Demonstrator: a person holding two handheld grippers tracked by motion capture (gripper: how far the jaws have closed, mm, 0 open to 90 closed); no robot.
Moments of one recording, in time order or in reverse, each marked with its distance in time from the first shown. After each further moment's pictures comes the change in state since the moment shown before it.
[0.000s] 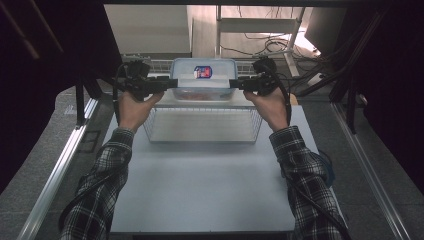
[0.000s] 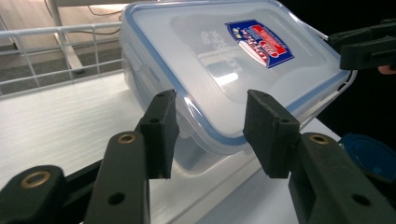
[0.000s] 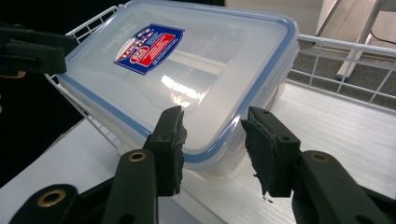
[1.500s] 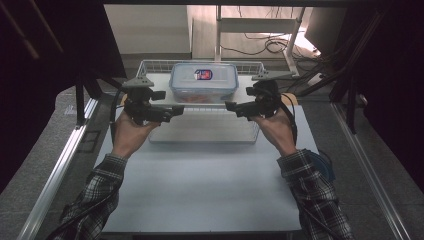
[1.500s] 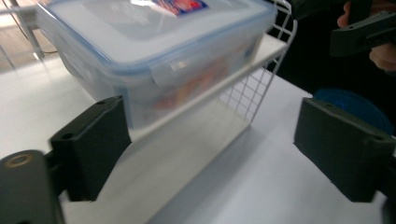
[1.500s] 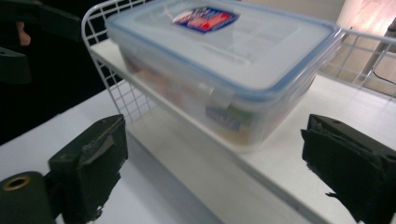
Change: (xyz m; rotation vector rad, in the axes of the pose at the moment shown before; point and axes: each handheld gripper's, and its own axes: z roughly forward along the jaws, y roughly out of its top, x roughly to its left) left arm -0.047 -0.049 -0.027 0.010 -0.047 0.202; right arm 0.031 -0.046 -0.025 -0.047 0.029 -0.182
